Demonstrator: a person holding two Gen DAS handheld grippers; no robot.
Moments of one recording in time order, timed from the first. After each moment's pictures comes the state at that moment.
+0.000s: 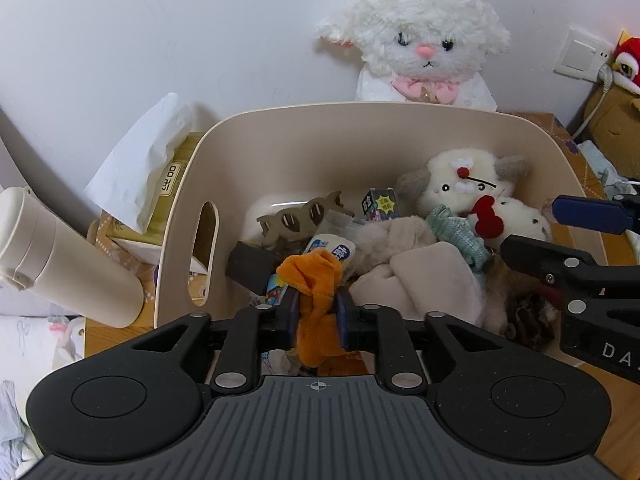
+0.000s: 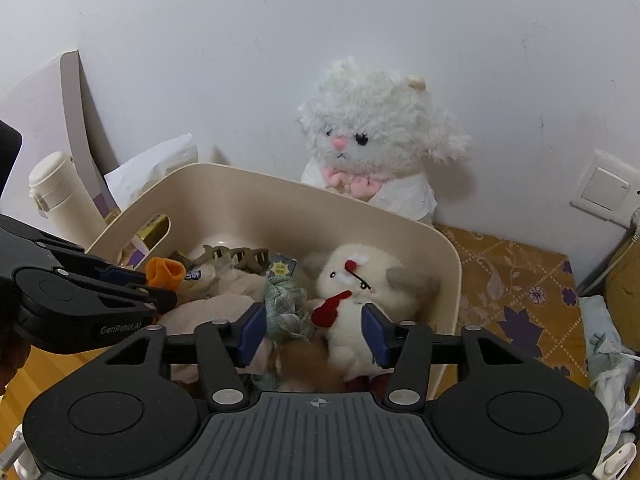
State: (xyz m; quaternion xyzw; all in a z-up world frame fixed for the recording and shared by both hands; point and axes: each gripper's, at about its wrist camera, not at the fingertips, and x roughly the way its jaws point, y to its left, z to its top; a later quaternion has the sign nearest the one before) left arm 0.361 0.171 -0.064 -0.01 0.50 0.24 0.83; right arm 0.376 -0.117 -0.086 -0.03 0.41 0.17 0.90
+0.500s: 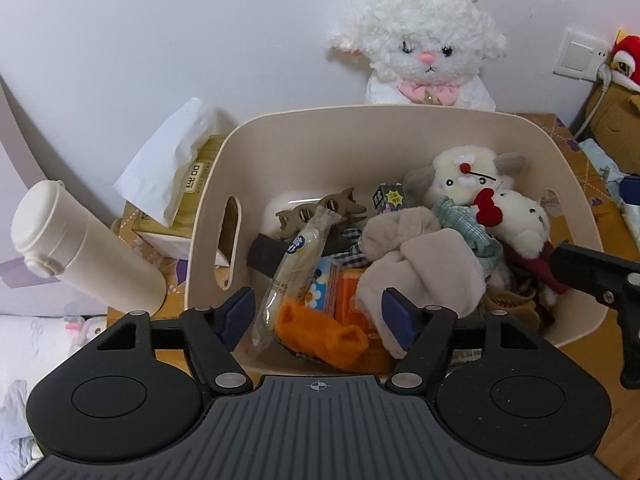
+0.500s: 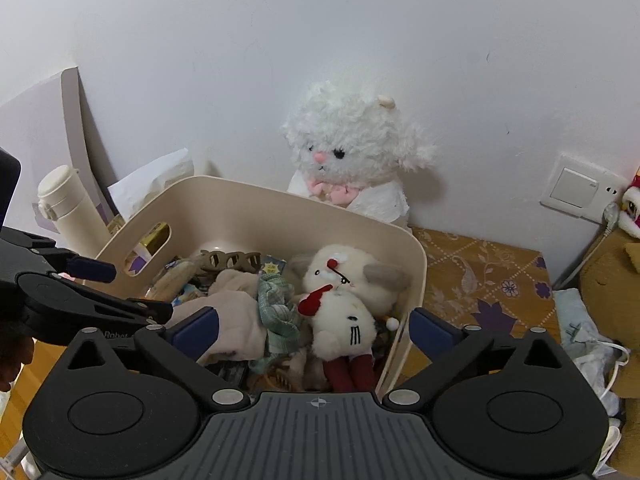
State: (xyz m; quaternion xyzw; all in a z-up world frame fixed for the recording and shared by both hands) left arm 0.340 0.160 -0.051 0.01 0.49 0.25 0.84; right arm 0.349 -0.131 -0.060 -0.03 0.40 0.15 0.90
